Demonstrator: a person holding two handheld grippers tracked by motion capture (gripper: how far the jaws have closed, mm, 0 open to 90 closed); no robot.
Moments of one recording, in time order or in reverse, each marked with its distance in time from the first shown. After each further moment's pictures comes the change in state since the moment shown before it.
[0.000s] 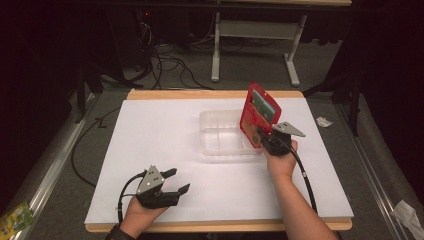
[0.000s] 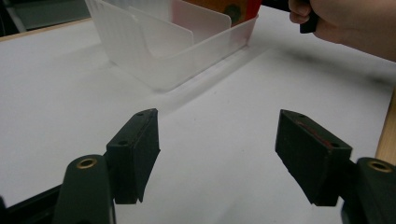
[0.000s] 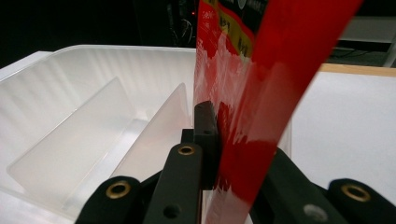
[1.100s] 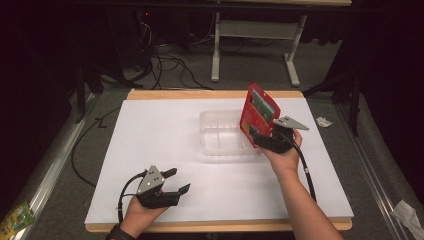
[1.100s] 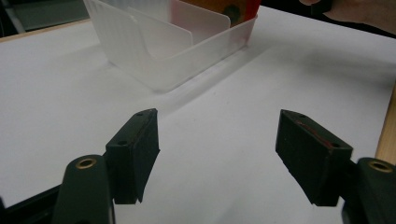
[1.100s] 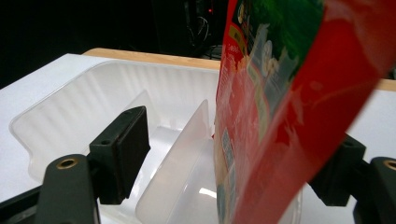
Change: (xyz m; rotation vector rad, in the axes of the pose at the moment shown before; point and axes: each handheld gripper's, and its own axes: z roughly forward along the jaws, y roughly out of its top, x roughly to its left) left arm 0.000 0.000 0.001 -0.004 -0.002 0.003; right arm 0.007 0.025 -0.015 0.019 0.067 -0.005
